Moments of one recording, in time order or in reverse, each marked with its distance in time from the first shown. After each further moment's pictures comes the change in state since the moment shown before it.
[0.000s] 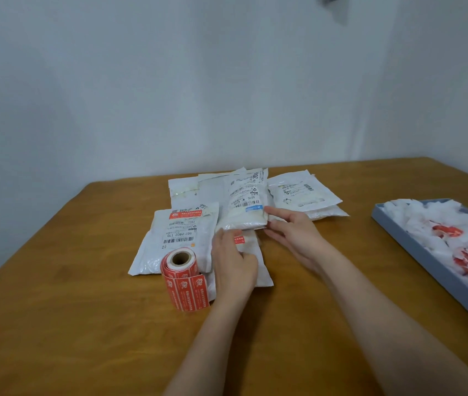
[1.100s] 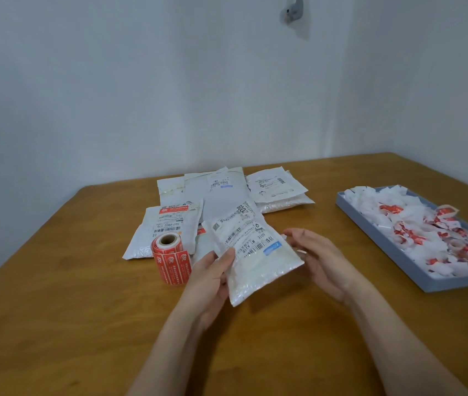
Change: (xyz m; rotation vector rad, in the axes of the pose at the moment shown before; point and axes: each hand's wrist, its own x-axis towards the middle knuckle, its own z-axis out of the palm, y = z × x) left_hand -0.072 -0.001 -0.044 -0.992 -0.501 -0.448; right_hand -0.136 0.005 -0.060 0.110 -0.047 -0.003
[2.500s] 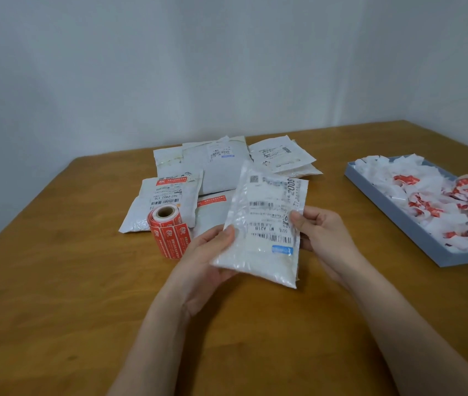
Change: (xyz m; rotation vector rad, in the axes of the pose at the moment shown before) left_hand -0.017 0.009 -0.010 0.059 -0.141 -0.048; right_hand 0.003 0.011 0.019 -0.178 0.167 -0.078
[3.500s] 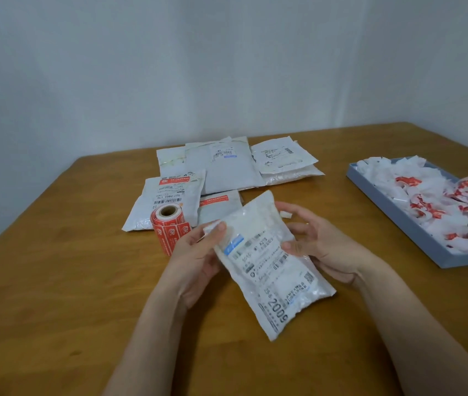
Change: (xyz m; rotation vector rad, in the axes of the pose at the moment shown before) left_hand 0.004 0.002 -0.010 -0.014 0.196 0.090; right_hand -0.006 -0.011 -0.012 0.110 -0.471 0.169
